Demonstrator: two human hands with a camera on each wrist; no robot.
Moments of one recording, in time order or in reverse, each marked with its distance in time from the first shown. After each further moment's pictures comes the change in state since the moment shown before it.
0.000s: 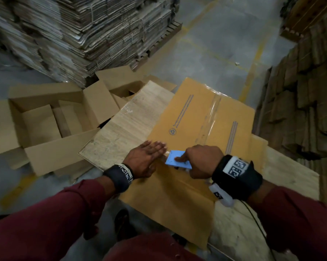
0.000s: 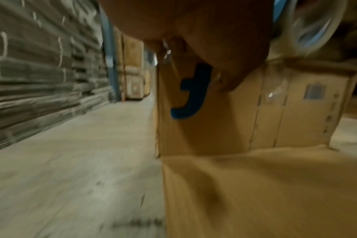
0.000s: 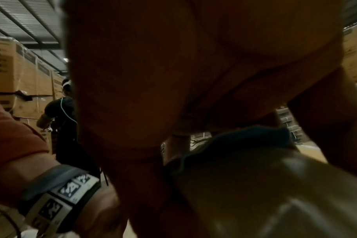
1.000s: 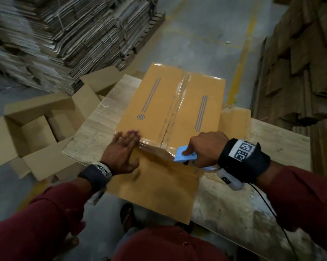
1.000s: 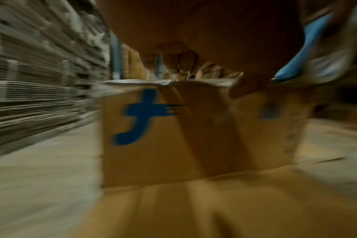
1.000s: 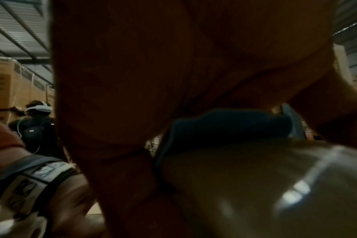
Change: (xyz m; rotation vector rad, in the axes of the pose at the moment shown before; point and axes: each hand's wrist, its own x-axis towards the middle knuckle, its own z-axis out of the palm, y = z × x) left_hand 0.015 0.075 -0.005 0.098 0.022 -0.160; right_hand -0.082 0.118 0.074 0.060 0.008 -0.029
